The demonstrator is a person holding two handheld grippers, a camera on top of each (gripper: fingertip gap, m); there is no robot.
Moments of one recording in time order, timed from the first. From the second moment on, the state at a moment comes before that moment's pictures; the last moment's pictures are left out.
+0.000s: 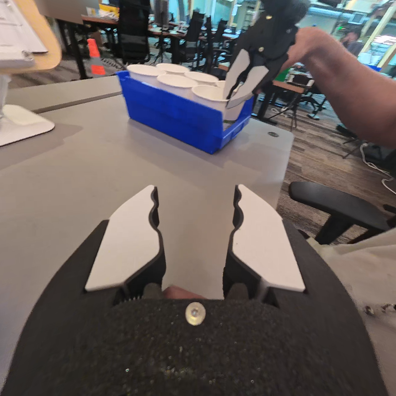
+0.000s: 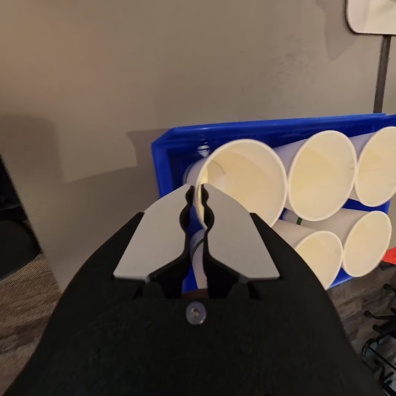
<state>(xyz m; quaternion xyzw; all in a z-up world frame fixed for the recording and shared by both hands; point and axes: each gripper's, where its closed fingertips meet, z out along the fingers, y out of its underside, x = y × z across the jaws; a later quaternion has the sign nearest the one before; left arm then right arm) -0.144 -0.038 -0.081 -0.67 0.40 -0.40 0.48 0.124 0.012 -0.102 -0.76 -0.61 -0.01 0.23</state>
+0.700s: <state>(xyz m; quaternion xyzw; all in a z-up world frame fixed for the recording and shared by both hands) -0.274 0.007 -0.108 -0.82 0.10 -0.06 0.57 0.010 -0.056 -0.093 -0.78 -0.06 0.14 0.61</state>
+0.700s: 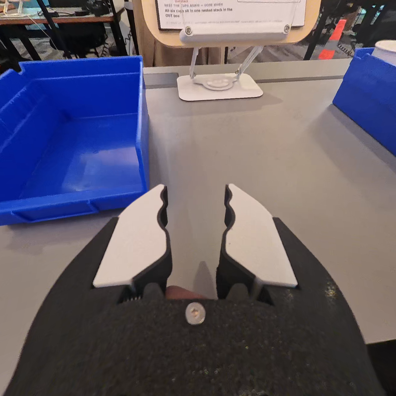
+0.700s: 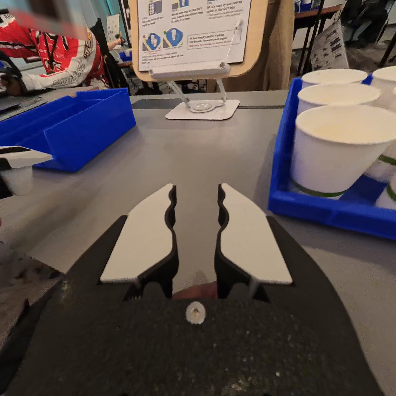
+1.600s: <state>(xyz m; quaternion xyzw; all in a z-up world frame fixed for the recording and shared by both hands) 0.098 0.004 -0.123 -0.79 0.23 -0.27 0.51 0.289 -0.043 -0.118 -0.81 0.10 -0.04 0.57</state>
